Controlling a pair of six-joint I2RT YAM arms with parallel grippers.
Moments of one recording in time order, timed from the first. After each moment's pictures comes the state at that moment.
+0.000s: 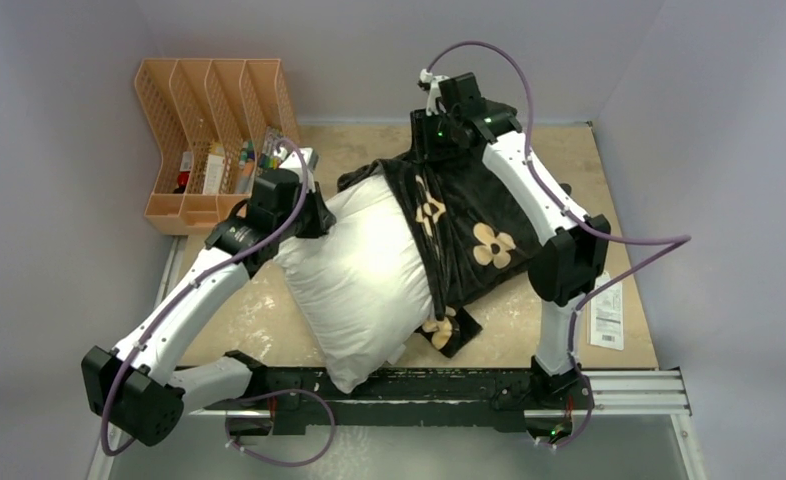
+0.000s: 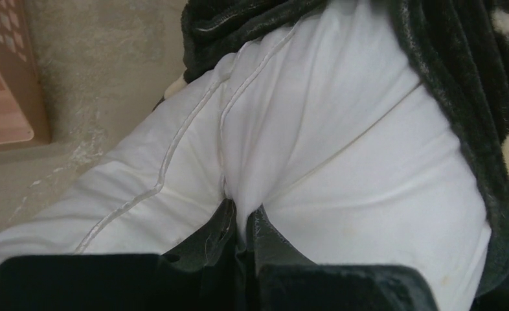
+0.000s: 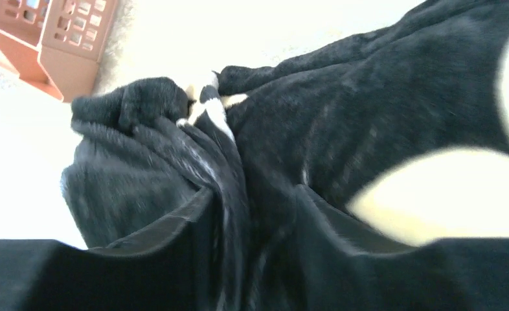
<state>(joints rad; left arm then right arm) -0.45 1.12 1.04 -0.50 0.00 -0.41 0.45 1.98 2.07 -0.84 -0.09 0.20</state>
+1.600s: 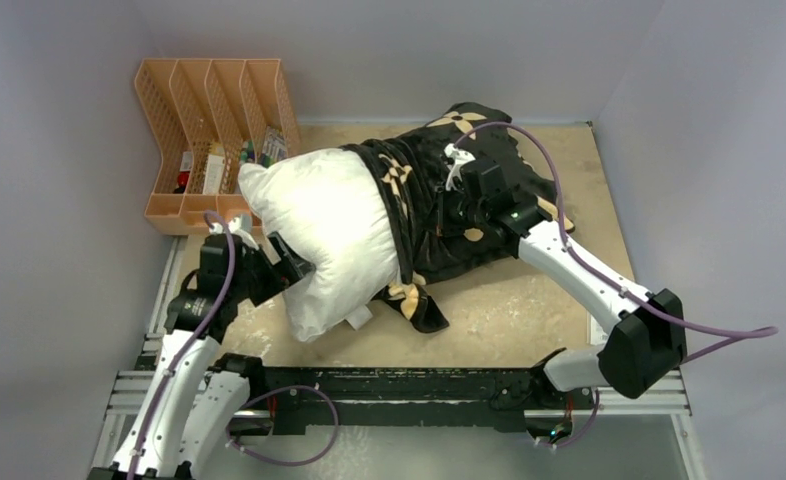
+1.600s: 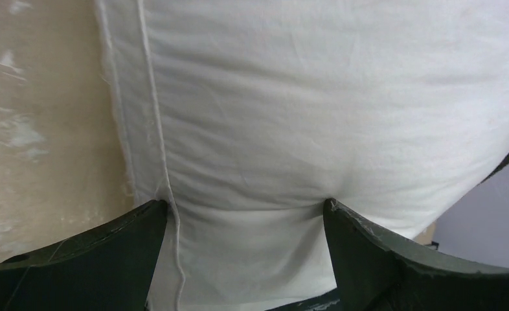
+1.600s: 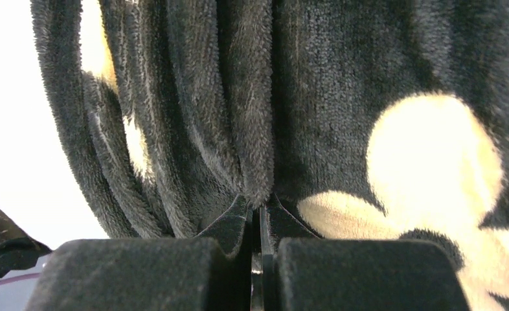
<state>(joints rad) -0.14 0.68 0.74 -0.78 0.17 -0.71 0.56 1.37 1.15 -0.44 -0.13 0.43</state>
